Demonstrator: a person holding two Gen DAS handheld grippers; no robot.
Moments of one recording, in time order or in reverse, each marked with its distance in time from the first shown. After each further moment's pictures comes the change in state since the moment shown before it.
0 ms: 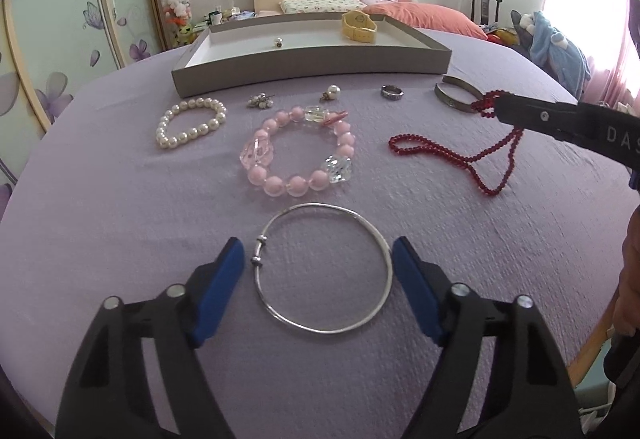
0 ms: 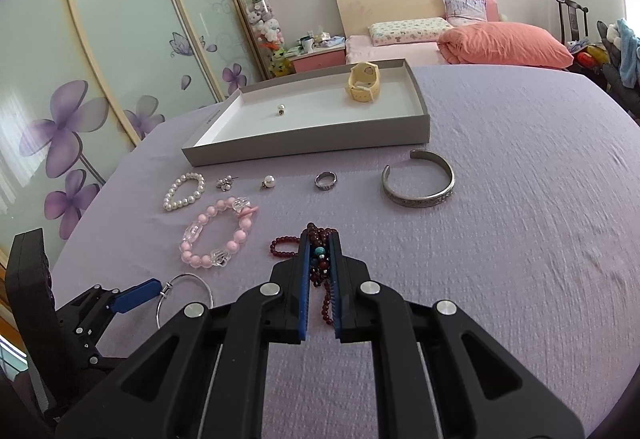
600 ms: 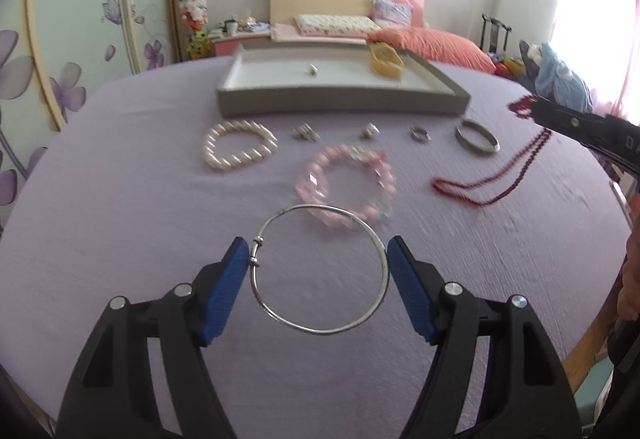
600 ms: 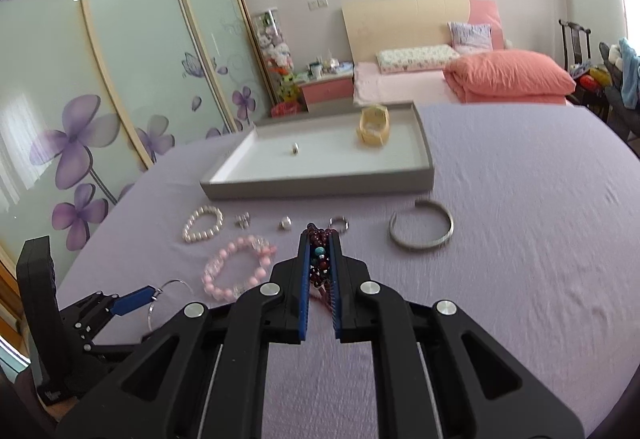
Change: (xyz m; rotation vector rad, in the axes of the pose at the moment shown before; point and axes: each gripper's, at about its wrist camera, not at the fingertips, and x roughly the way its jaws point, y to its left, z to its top) left arm -0.029 0.044 0.015 -0.088 -0.070 0.006; right arm -0.032 0.014 0.027 -0.038 -0.116 0.012
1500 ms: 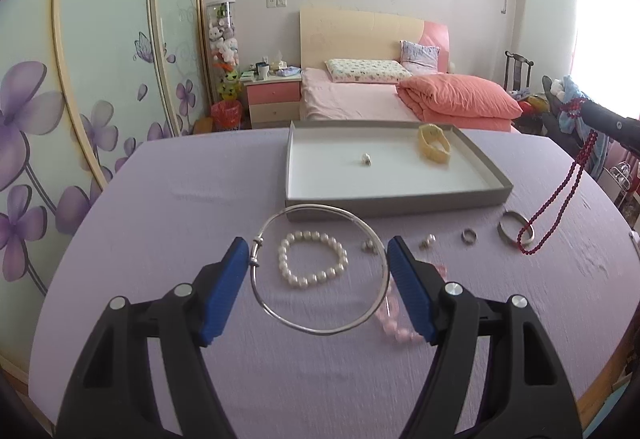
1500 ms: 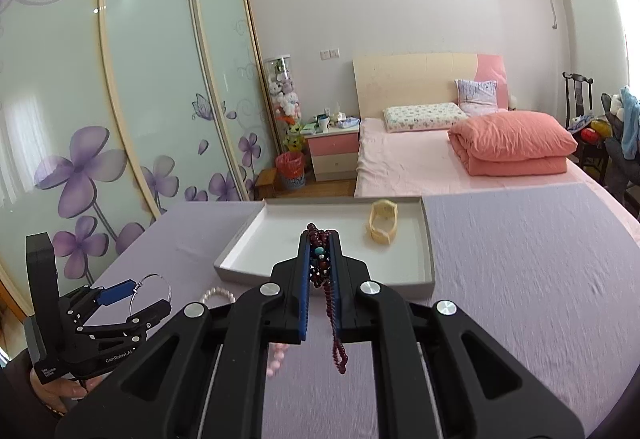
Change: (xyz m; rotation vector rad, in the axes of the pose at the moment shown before) left arm -0.022 0.041 0.082 -0.010 -0.142 0.096; right arm -0.006 0.023 0.075 -0.076 -0.165 -0.010
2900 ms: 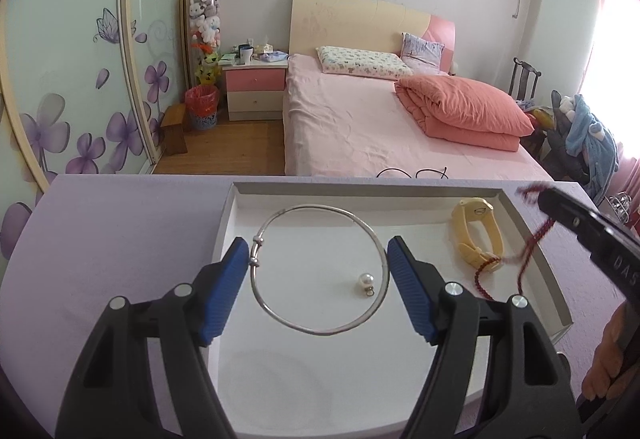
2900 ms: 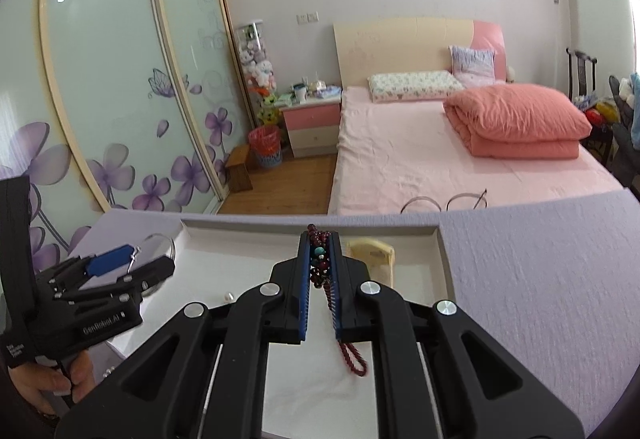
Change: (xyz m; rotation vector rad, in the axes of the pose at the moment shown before) left arm 0.203 -0.013 0.119 -0.069 0.068 -0.073; right arm 0.192 -0.048 0.024 0.051 0.143 -0.063
